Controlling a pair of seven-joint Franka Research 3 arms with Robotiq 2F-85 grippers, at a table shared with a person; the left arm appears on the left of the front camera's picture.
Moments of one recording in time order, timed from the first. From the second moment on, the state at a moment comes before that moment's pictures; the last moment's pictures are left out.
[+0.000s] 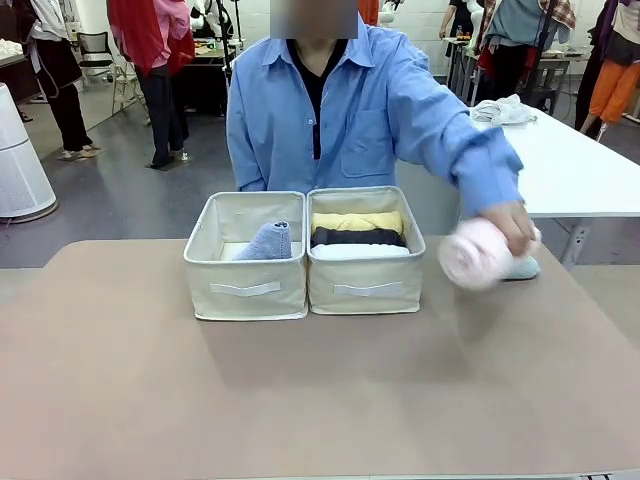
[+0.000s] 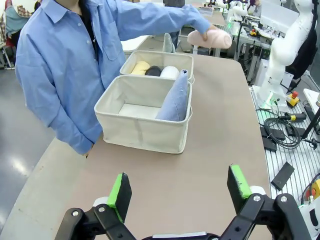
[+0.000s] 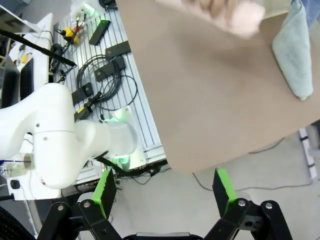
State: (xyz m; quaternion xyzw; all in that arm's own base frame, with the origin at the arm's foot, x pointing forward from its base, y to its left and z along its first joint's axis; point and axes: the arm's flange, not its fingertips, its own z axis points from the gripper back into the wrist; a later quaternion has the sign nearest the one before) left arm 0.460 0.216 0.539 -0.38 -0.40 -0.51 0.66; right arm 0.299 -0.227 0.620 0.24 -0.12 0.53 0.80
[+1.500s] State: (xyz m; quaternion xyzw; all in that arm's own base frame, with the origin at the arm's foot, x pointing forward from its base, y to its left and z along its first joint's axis) left arm 0.460 0.215 0.539 -0.38 -0.40 -0.51 0.66; right arm 0.451 -0.020 0.603 -0.01 -0.15 0.67 0.72
